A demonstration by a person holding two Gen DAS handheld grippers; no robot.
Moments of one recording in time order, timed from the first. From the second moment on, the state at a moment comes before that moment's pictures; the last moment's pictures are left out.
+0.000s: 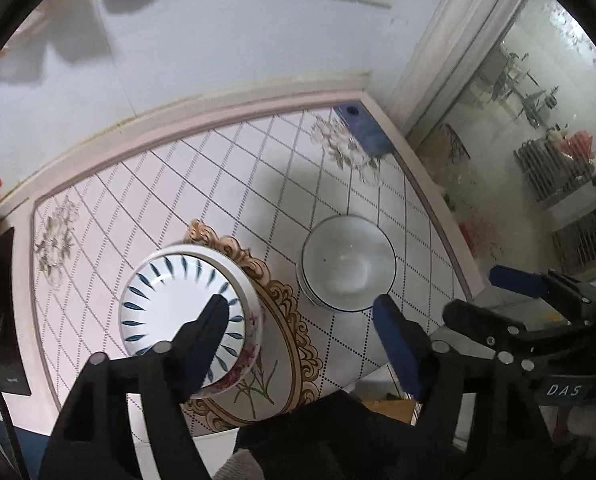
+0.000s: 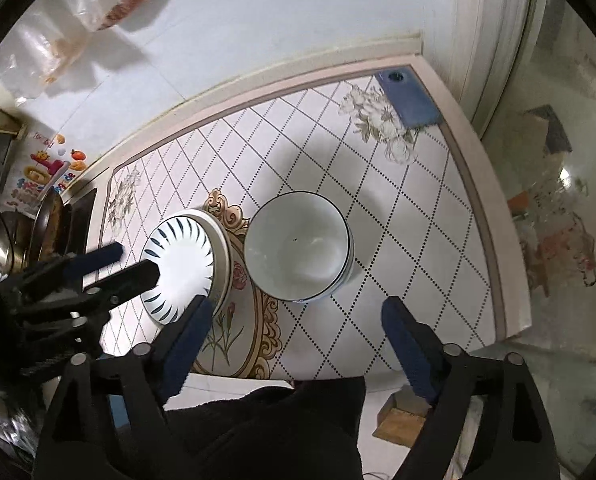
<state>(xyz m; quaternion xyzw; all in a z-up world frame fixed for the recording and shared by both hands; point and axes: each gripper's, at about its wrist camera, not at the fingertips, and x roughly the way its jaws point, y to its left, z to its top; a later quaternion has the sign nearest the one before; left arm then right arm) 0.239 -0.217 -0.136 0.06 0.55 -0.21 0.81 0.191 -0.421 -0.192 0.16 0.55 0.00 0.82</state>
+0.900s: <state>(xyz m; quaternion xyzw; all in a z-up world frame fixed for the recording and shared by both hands) 0.248 -0.226 -0.138 0.04 0.55 -0.21 0.81 0.174 -0.435 -0.148 0.16 0.52 0.00 0.84</state>
